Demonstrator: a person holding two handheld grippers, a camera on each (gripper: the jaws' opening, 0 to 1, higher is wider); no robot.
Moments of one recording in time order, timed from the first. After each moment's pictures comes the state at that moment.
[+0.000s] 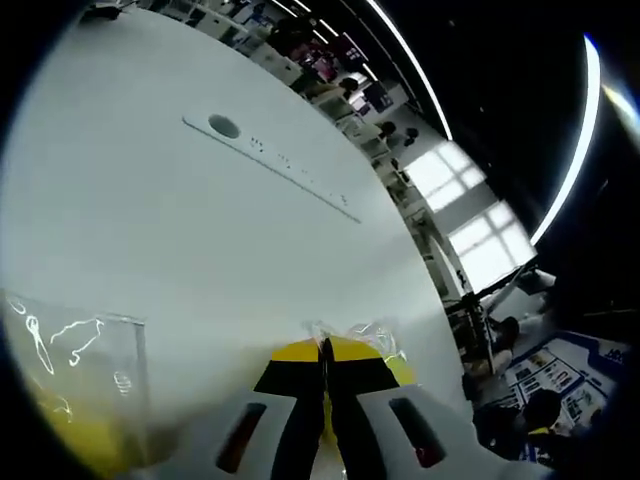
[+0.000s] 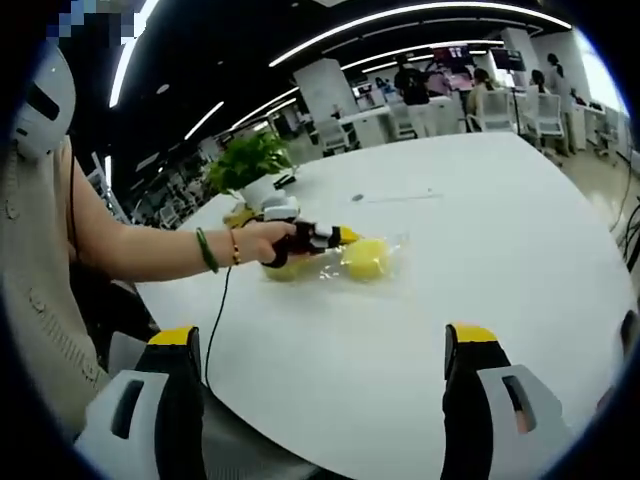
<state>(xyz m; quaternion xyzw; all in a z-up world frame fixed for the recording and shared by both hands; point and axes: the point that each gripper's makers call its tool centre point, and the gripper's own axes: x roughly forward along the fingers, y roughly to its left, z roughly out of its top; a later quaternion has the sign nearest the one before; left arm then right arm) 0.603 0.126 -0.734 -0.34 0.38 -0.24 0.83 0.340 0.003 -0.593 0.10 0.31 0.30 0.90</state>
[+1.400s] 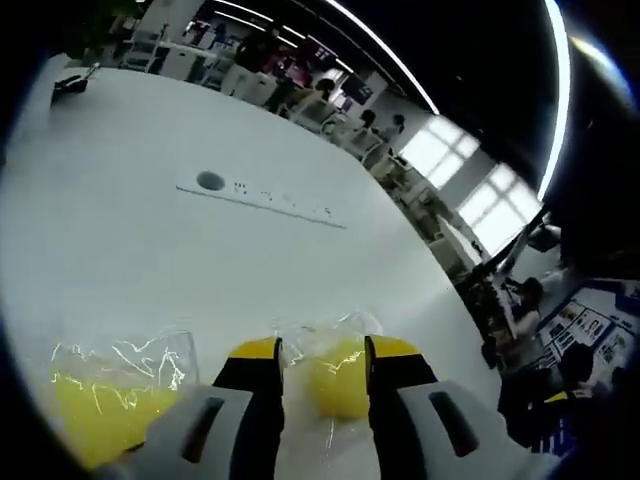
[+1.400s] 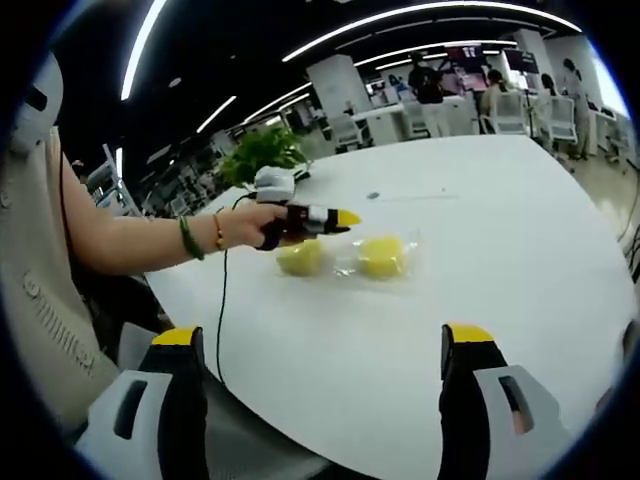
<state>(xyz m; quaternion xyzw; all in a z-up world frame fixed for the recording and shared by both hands) 0.568 0.158 -0.671 -0.23 0.35 -0.26 0.87 0.325 0.020 -0.579 0.09 0.31 0.33 0.89</state>
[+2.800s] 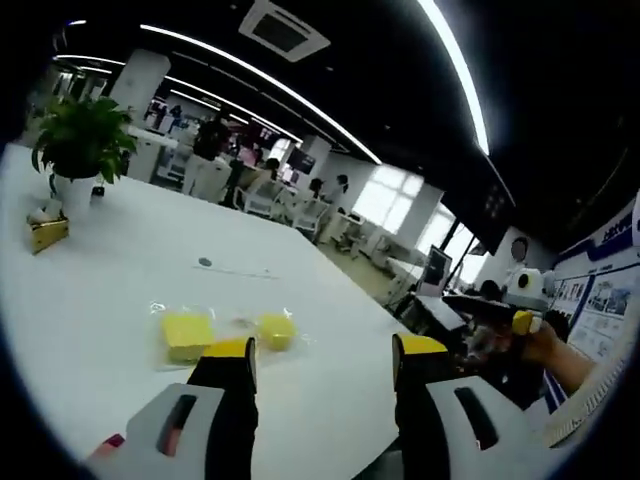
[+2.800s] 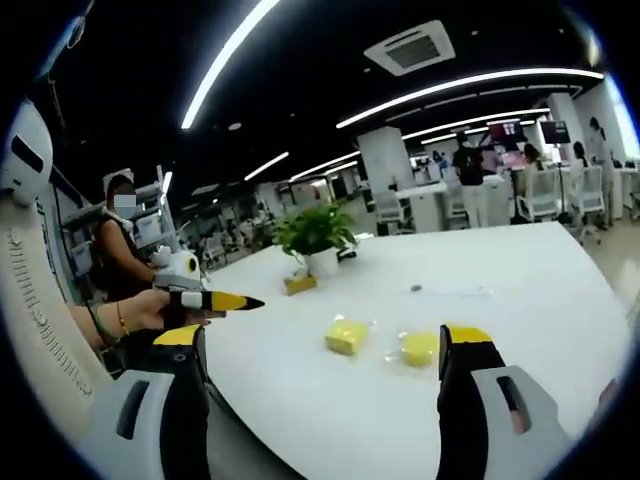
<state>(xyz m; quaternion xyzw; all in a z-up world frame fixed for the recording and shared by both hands) 0.338 0.244 -0.504 -0.21 0.17 -0.32 0.91 0.306 0.041 -0.470 0.09 0.14 0.39 0.91</state>
